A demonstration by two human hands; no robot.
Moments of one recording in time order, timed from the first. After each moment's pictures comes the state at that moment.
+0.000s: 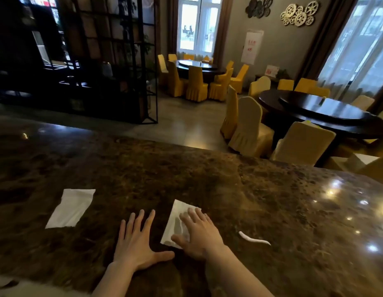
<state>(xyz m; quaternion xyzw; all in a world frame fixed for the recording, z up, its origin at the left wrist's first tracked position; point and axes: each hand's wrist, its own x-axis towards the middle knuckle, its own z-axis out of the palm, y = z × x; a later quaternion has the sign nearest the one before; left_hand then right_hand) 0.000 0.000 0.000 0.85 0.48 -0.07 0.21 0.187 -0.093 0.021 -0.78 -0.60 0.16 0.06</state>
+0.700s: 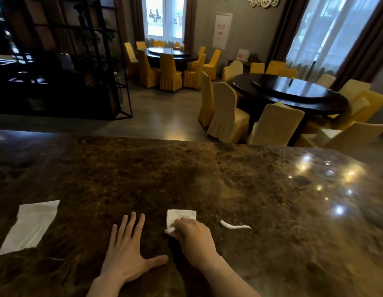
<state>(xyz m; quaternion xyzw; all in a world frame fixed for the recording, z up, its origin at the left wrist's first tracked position) 0.020 0.001 -0.030 0.88 0.42 -0.06 0.19 0.197 -0.128 0.011 -0.78 -0.58 0.07 0.23</state>
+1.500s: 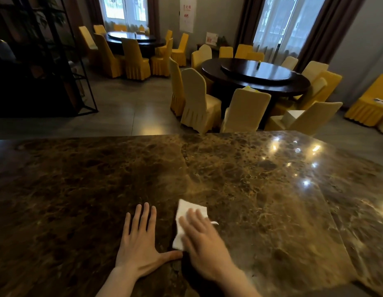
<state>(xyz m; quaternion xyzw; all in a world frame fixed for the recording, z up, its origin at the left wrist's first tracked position) 0.150 -0.049 -0.038 0.95 0.30 -0.07 0.11 0.278 -0.220 -0.015 -0.84 -0.49 0.09 0.20</state>
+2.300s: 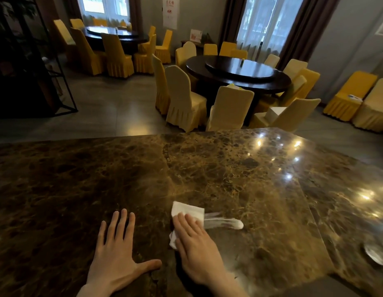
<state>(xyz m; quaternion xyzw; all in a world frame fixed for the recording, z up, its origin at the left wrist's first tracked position) 0.153 -0.050 -0.032 0.94 0.31 -0.10 0.09 0.300 -0.237 -0.023 -0.85 -0.49 0.09 0.16</state>
